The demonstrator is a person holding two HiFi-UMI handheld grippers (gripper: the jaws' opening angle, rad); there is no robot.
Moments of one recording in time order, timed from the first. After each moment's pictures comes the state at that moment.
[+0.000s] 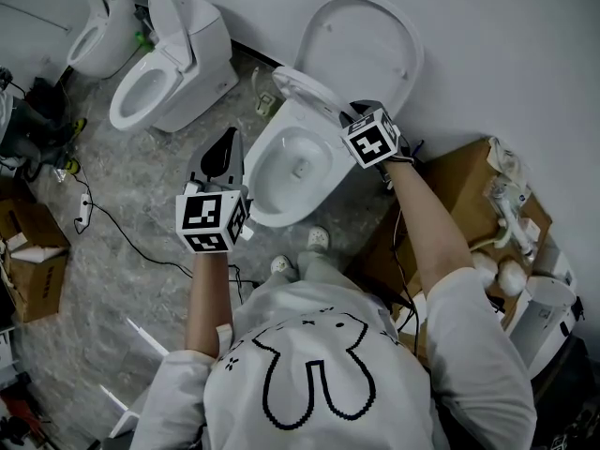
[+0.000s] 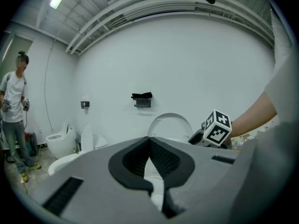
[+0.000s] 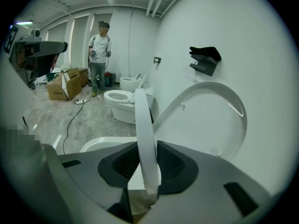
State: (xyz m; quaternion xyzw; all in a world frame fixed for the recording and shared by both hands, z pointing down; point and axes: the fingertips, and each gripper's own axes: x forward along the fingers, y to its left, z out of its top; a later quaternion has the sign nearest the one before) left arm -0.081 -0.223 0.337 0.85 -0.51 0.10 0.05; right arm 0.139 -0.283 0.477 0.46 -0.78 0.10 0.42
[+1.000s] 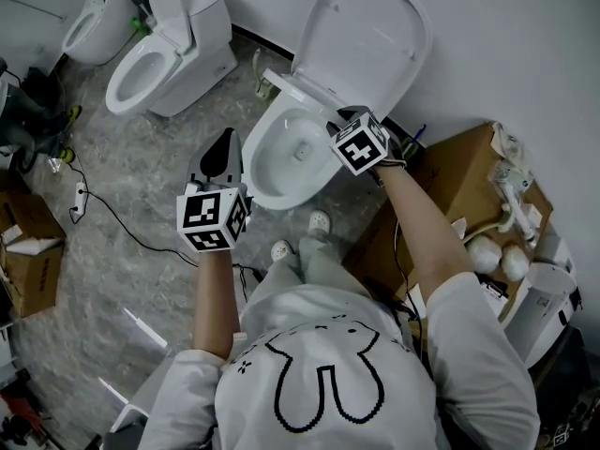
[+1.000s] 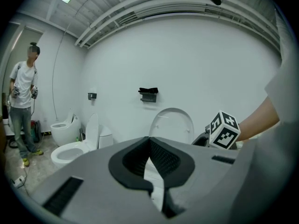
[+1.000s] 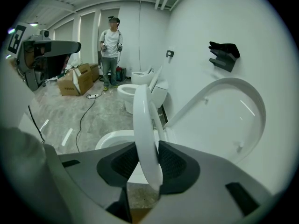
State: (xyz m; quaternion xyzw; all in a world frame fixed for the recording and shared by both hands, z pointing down) left arm -0.116 -0.195 0.377 0.84 -0.53 0.09 0.10; right arm 0.079 -0.226 0.513 0.40 -0.79 0.12 0.45
